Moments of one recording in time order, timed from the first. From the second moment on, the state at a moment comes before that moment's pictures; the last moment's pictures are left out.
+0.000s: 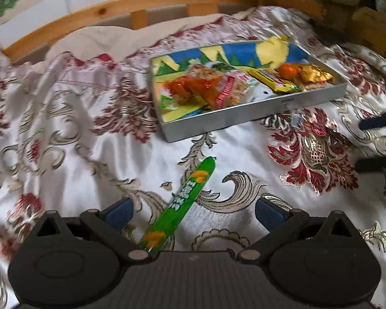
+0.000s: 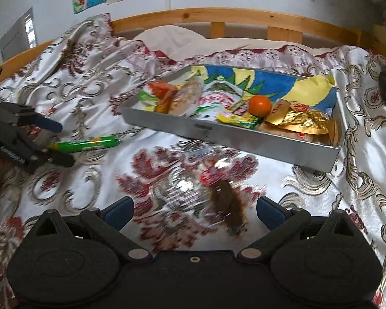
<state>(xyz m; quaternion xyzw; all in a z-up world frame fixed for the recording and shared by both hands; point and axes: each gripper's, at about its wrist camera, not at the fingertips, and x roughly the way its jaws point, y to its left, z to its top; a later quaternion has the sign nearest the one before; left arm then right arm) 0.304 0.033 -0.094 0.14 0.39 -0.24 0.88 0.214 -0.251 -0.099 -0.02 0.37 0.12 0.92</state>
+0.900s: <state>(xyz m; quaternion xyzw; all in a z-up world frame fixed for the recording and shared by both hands) 0.325 0.015 -0.097 0.12 0.50 -0.23 0.83 0.236 -0.230 -0.120 0.00 0.42 0.13 0.90</state>
